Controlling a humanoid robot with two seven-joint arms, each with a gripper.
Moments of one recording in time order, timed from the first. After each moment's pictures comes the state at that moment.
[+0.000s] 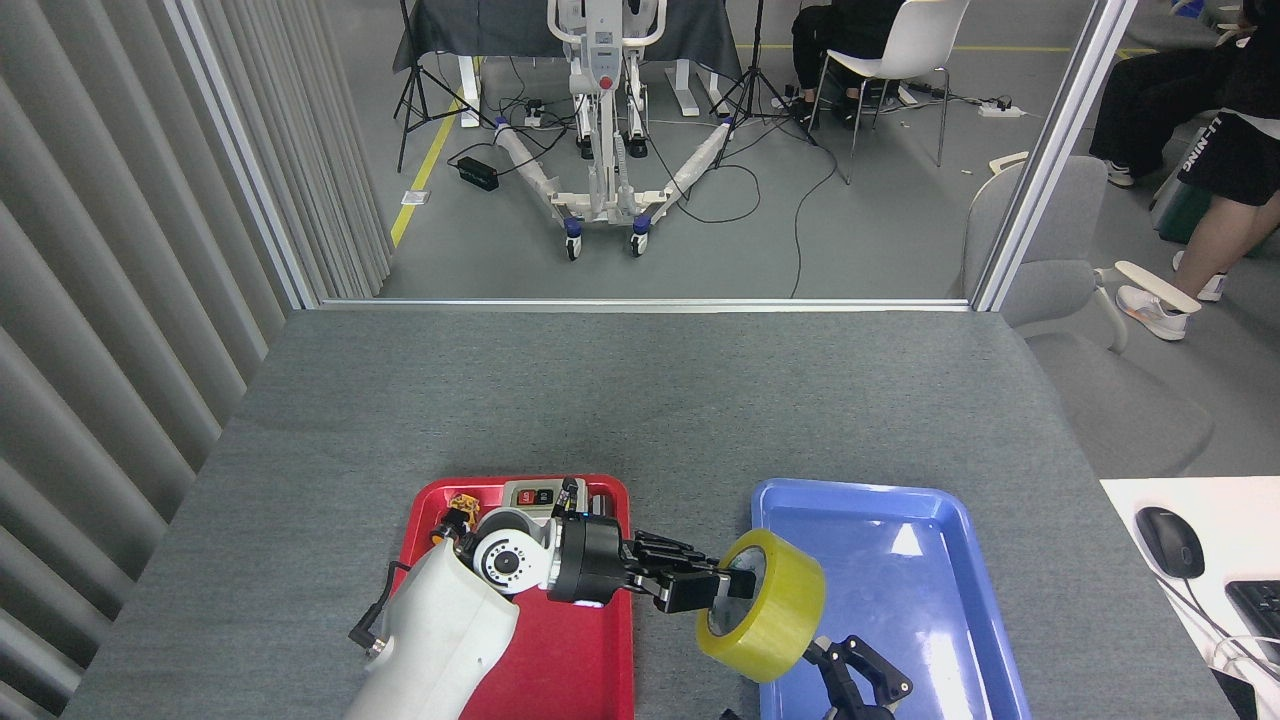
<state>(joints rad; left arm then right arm) -0.60 -0.06 -0.35 -0.98 -0.44 -0.79 -1.07 0.19 -0.19 0.17 -1.67 1.51 -0.69 -0.39</state>
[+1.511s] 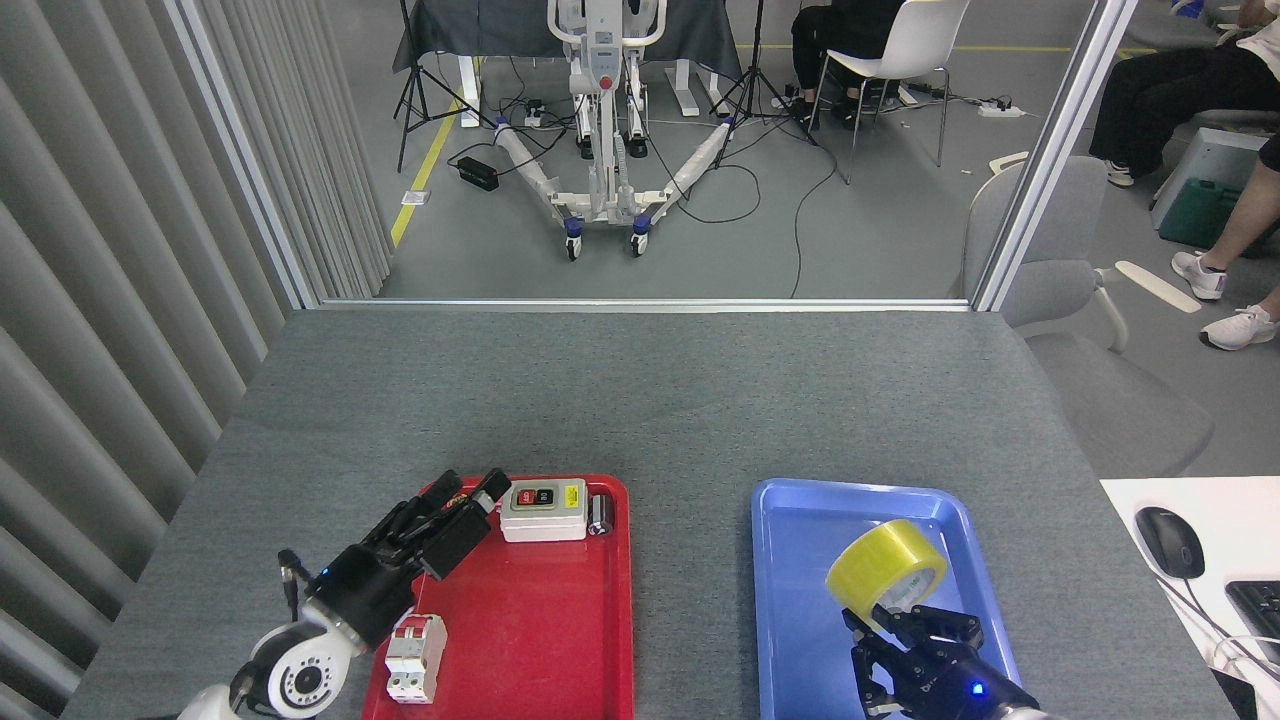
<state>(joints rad) -0.16 0.26 -0.16 -1.52 -0.56 -0.36 -0.19 0.06 -0.35 0.19 -1.67 1.34 -0.28 0.41</state>
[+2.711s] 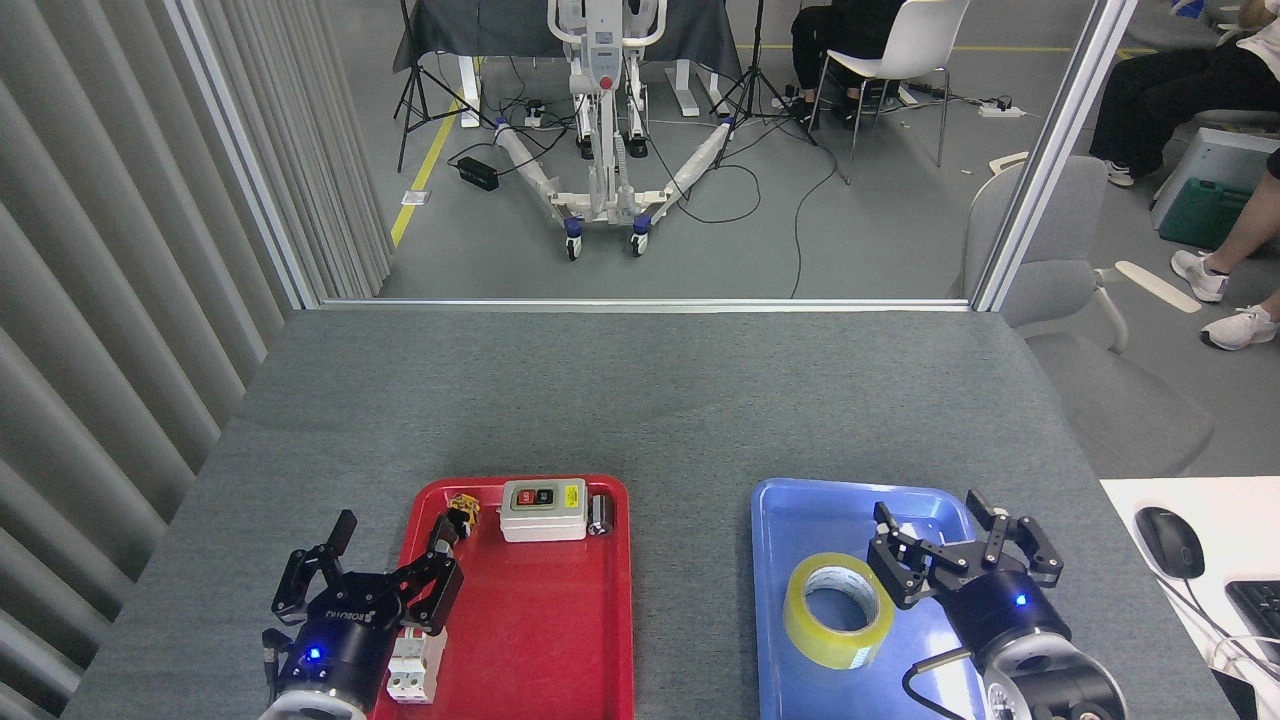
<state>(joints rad) 0.00 0.19 -0.15 -1.66 -1.25 0.07 0.06 -0.05 -0.35 0.20 -1.70 1.18 0.14 0.19</state>
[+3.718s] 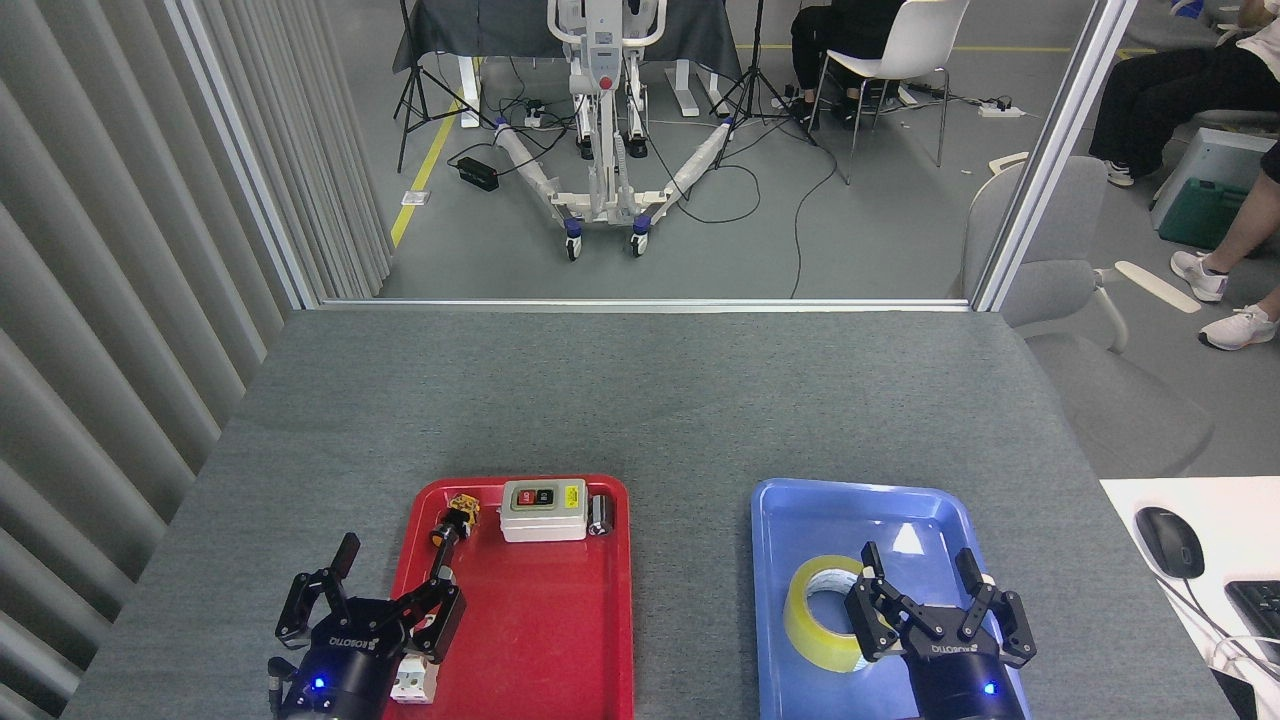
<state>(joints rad) 0.05 0.19 -0.16 -1.61 -1.28 0.04 0.14 0.08 -0.20 0.20 -1.65 1.18 0.21 -0.07</state>
